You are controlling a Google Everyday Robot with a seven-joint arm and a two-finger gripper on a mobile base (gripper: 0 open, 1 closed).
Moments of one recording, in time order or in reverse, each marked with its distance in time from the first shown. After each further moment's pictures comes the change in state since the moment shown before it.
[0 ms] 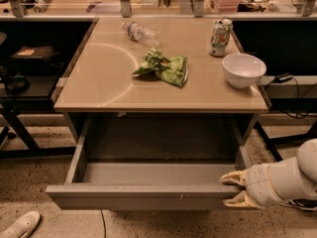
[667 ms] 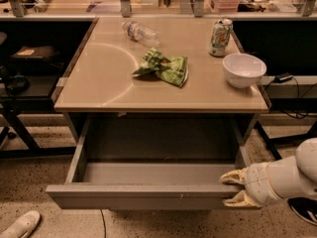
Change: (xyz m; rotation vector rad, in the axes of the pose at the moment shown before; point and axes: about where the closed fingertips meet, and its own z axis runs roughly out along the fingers) arm 0.000 0.000 0.000 0.000 0.000 0.000
